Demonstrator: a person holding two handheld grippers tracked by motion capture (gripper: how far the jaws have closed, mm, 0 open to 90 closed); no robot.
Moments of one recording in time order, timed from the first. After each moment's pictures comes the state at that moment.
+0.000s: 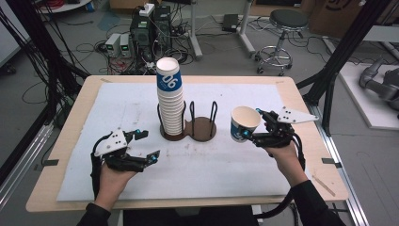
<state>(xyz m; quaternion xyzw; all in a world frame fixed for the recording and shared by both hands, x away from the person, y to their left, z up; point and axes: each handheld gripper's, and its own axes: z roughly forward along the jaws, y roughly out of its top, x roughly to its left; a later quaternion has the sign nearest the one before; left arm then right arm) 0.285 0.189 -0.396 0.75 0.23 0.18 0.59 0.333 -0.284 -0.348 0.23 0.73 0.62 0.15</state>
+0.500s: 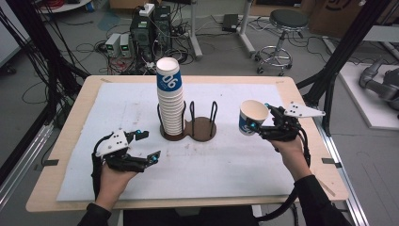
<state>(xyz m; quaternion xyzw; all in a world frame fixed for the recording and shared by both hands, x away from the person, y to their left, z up) 0.286 0.187 -0.398 0.75 0.23 0.18 0.59 0.349 -0.305 -0.347 0.26 0.72 0.61 0.18</state>
